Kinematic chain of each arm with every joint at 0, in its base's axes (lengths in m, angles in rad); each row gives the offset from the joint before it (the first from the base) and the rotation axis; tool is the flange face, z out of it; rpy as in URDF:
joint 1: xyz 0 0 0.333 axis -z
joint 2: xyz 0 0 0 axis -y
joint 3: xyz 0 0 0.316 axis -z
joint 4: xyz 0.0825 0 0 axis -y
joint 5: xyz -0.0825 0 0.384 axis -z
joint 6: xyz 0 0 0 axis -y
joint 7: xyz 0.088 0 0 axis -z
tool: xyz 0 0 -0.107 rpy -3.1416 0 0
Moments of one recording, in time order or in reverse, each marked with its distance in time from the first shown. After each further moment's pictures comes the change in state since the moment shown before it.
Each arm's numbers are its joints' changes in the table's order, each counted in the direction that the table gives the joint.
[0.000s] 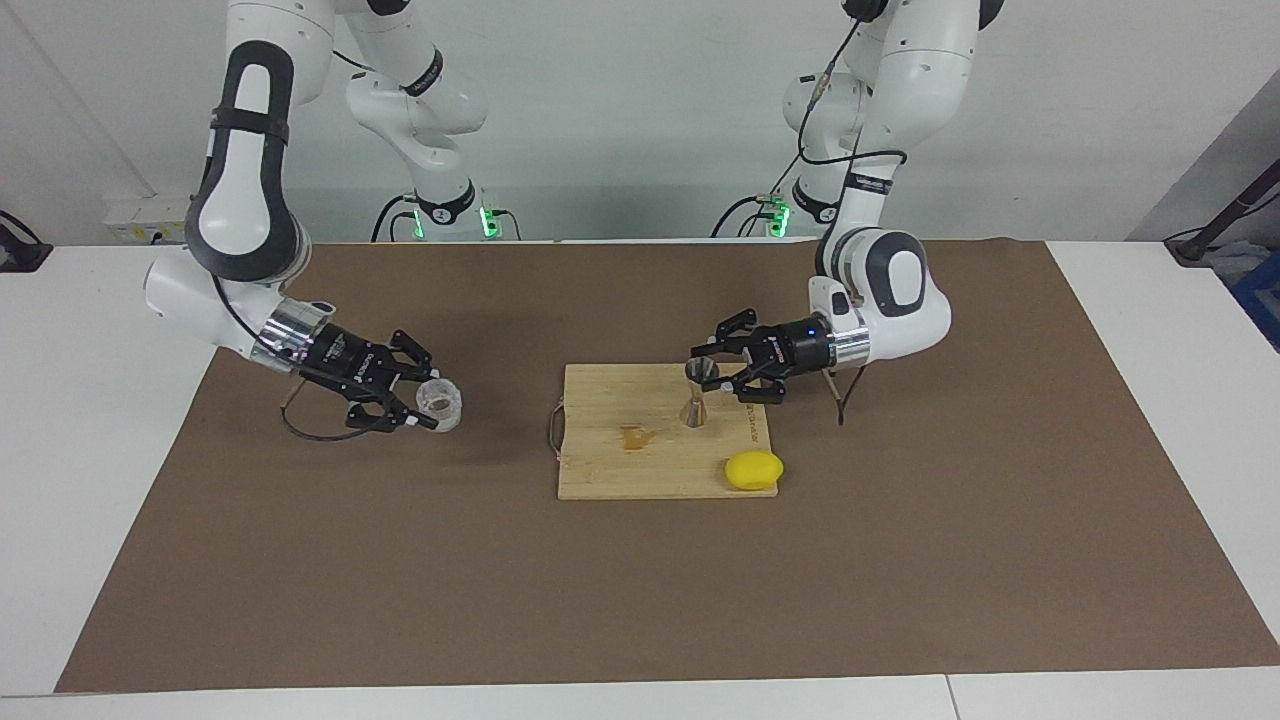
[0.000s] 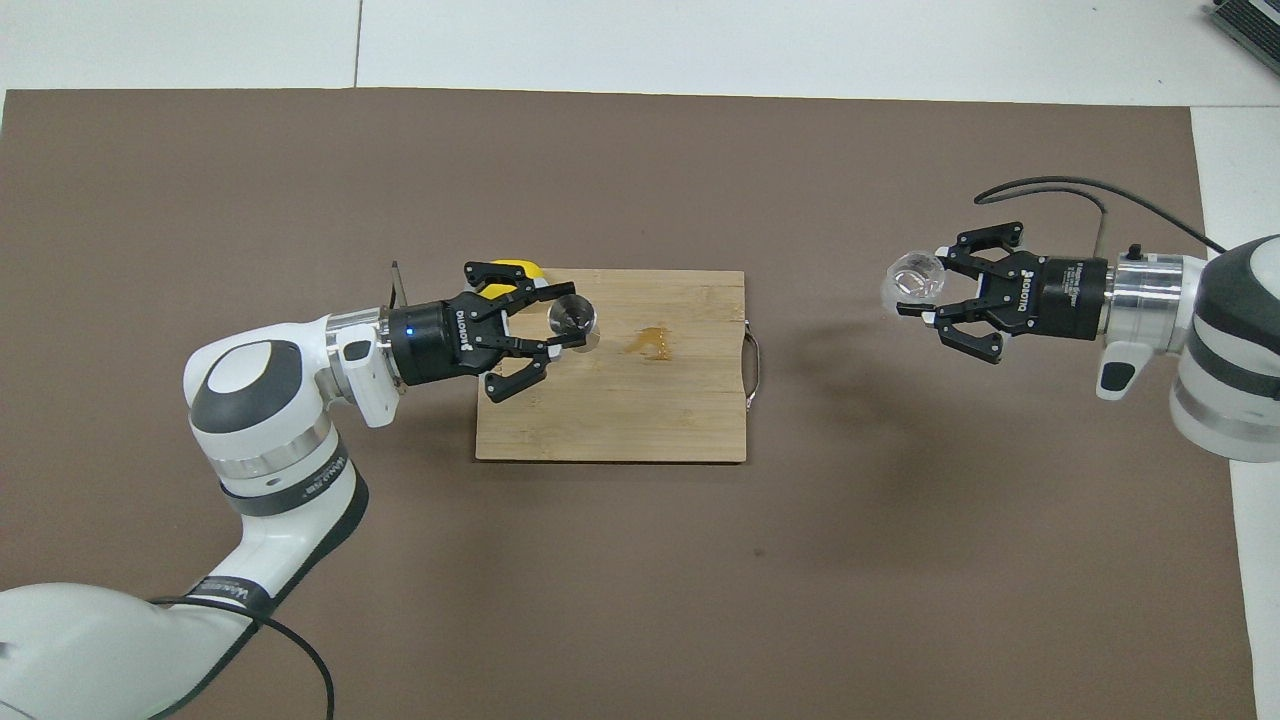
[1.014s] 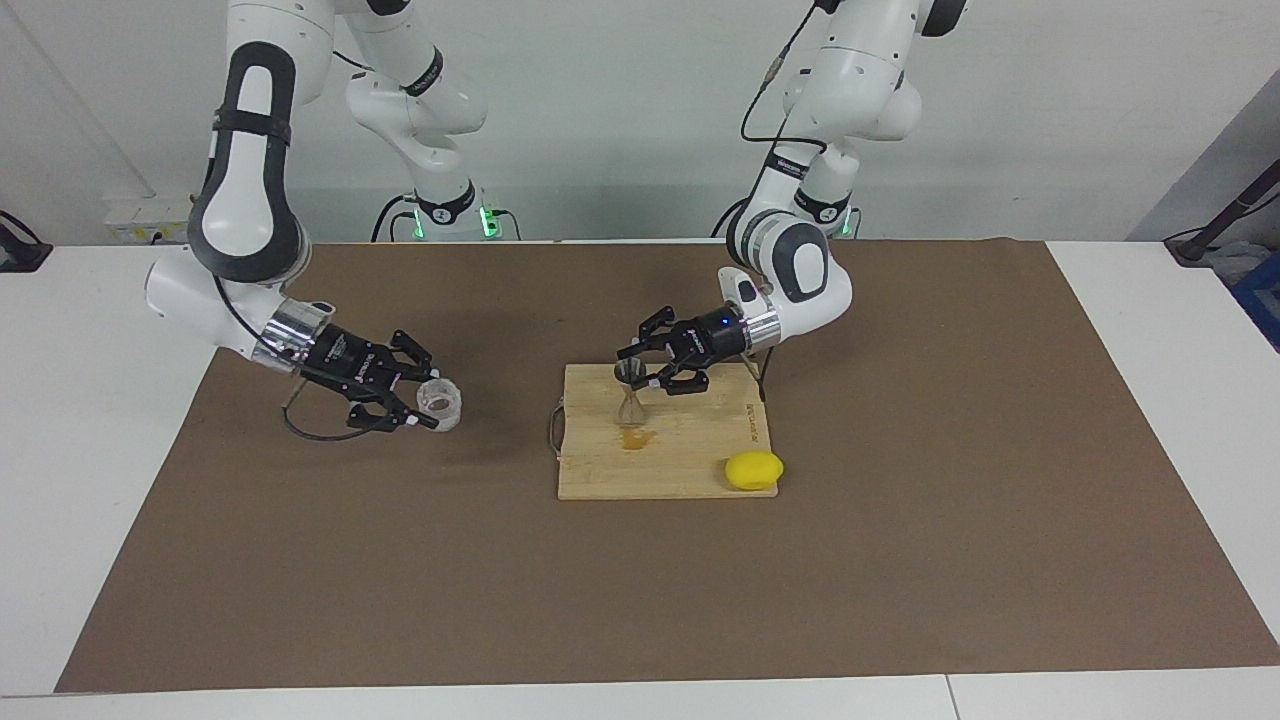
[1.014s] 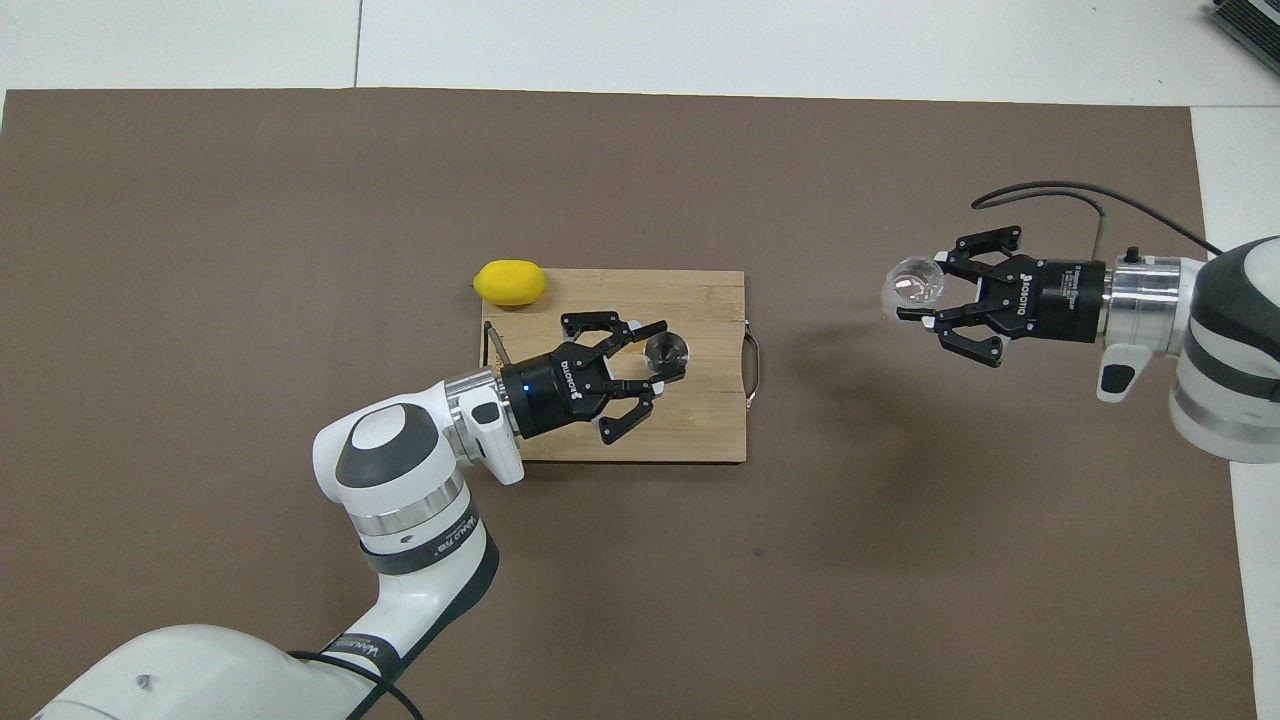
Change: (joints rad) left arm 0.211 -0.013 -0.006 -0.072 0.323 0.192 0.196; right arm 0.000 0.000 0.001 -0.005 0.018 0.001 0.000
